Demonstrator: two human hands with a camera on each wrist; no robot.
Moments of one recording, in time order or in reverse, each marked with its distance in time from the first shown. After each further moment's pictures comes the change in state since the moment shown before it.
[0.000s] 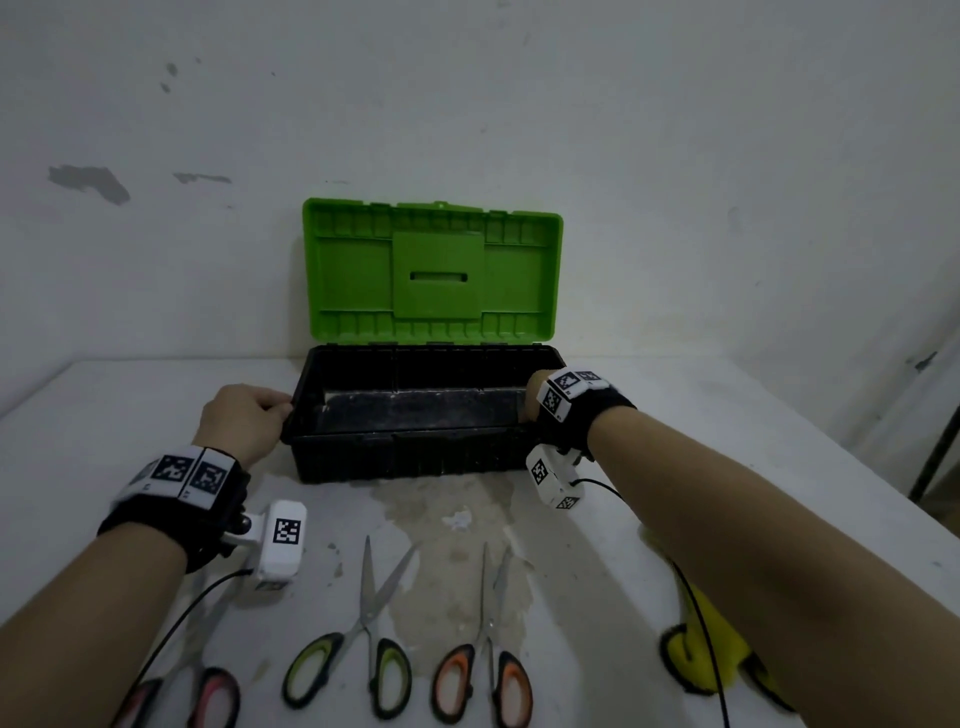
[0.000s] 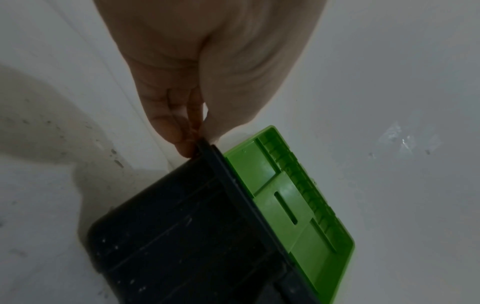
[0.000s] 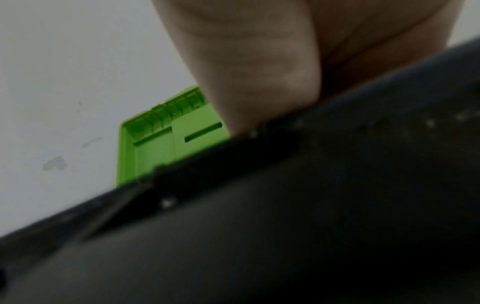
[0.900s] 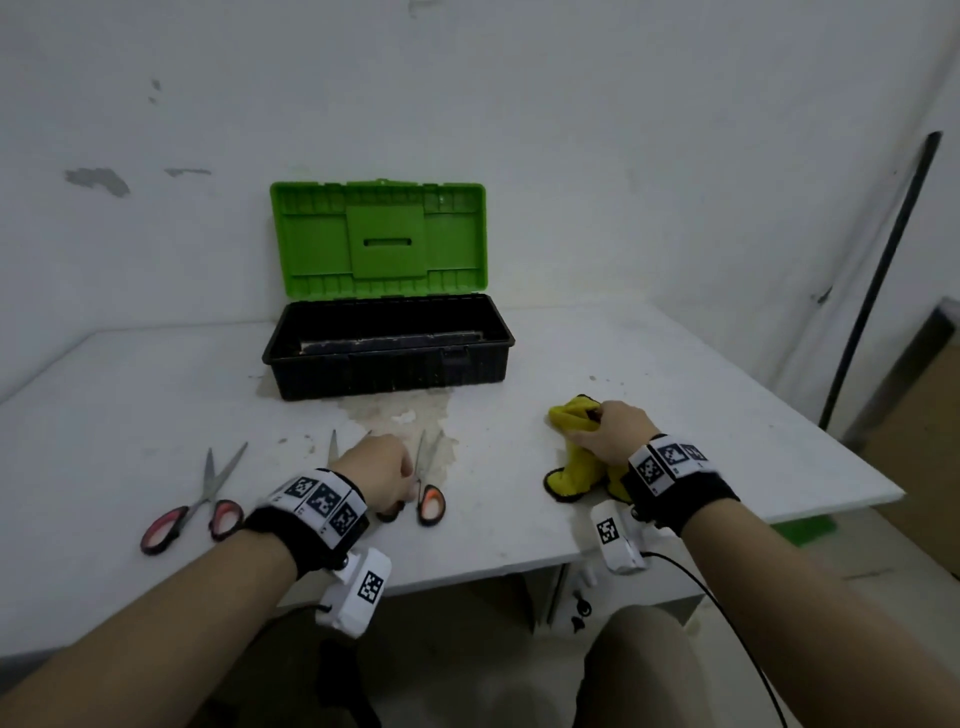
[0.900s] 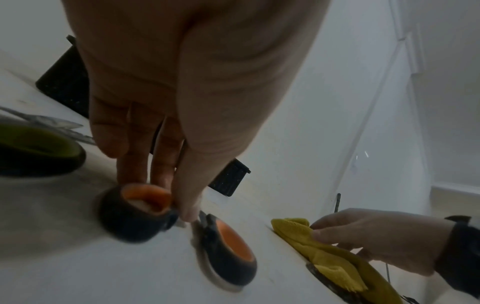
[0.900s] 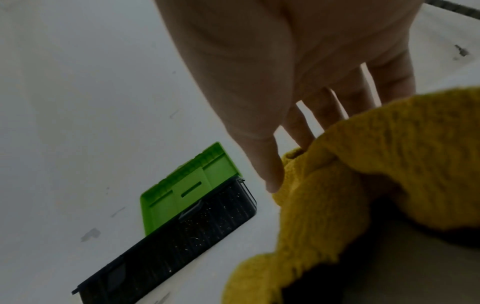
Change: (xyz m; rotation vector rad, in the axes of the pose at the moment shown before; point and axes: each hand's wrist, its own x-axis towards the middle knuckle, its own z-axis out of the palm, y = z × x) left_hand -0.245 0.073 0.070 0.525 -0.595 0.254; right_hand -0.206 0.119 0.124 0.555 0.076 0.338
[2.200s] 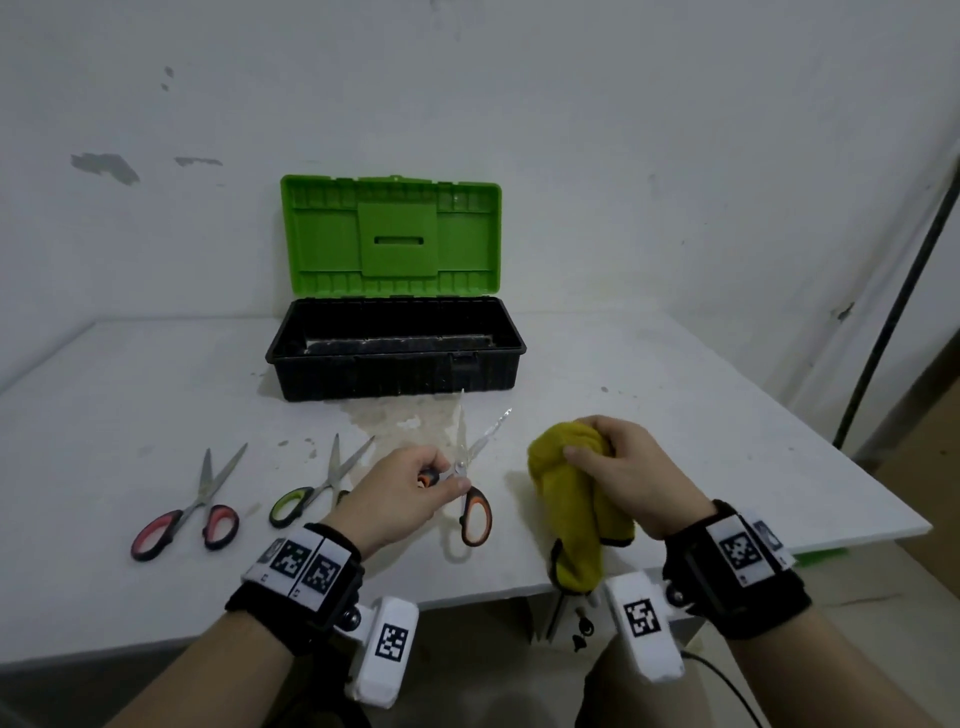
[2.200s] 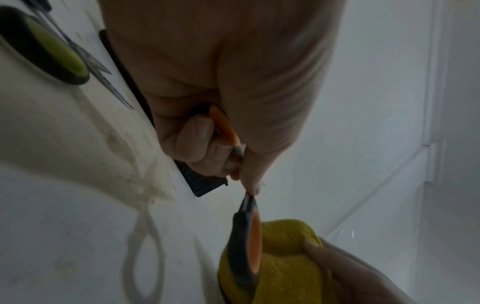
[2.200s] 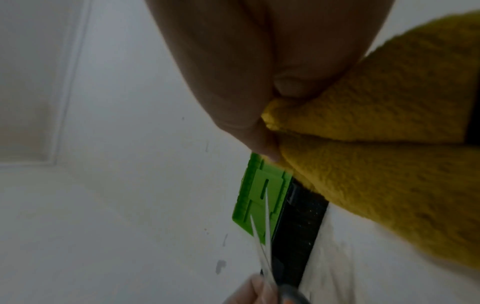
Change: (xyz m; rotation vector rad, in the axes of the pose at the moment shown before) left_hand -0.019 0.012 0.023 -0.610 0.168 0.268; right_hand -0.073 -0.013 -0.008 0.759 0.004 -0.395
